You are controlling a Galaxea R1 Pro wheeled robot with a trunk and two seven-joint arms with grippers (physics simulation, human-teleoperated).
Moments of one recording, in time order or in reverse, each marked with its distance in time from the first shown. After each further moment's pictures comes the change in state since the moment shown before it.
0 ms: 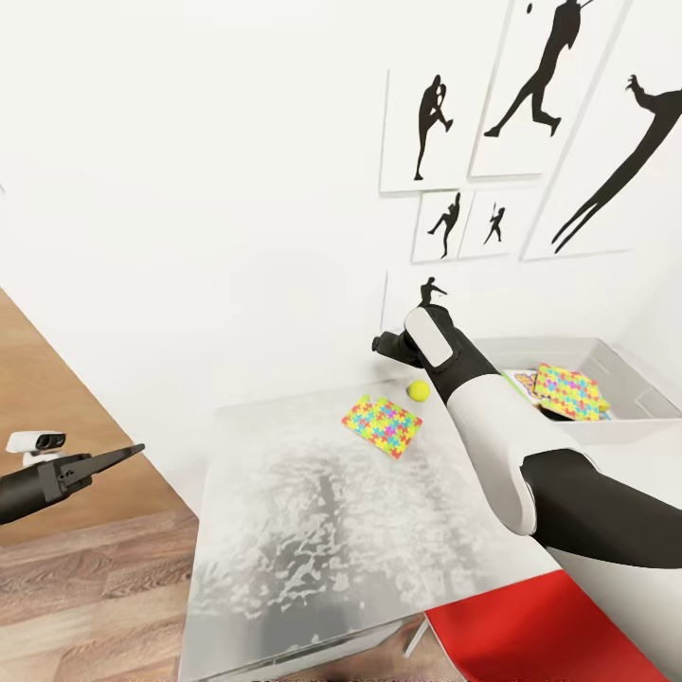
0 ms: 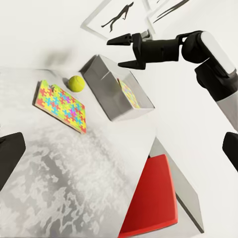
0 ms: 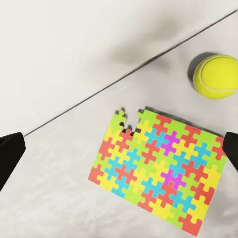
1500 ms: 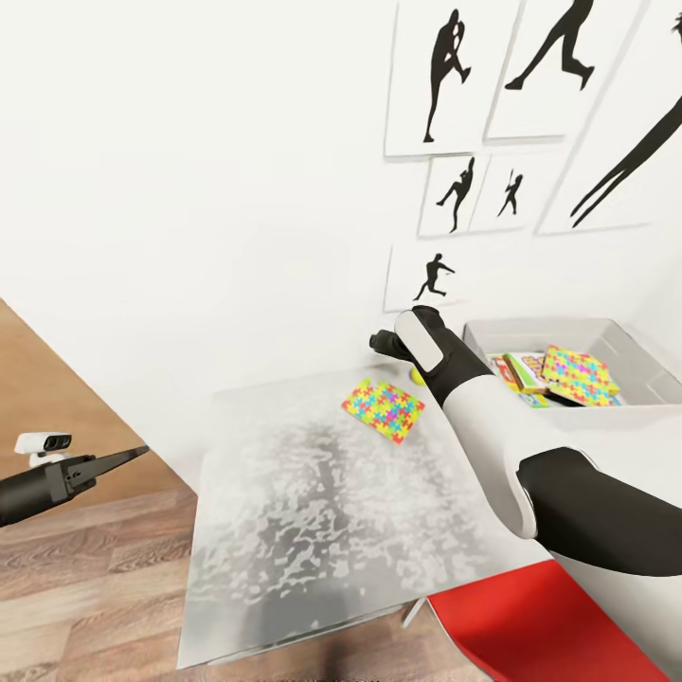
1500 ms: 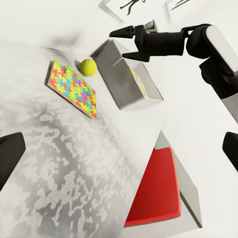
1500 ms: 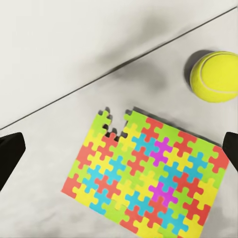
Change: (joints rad) left arm -0.002 -0.008 -0.008 0.000 -0.019 -0.002 0.005; right arm 0.000 0.000 0.117 -0.003 0.004 -0.059 -0.001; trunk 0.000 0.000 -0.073
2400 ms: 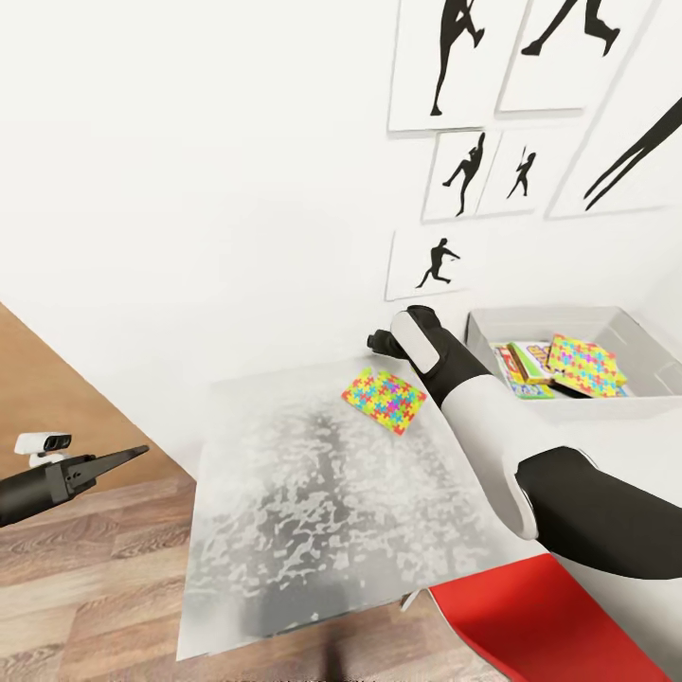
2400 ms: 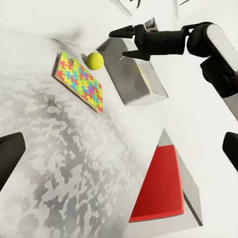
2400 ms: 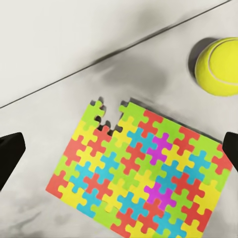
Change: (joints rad) left arm 0.000 -0.001 0.000 0.000 0.000 -0.014 0.000; right arm -0.001 0.000 0.052 -0.007 0.000 0.004 0.000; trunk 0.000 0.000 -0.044
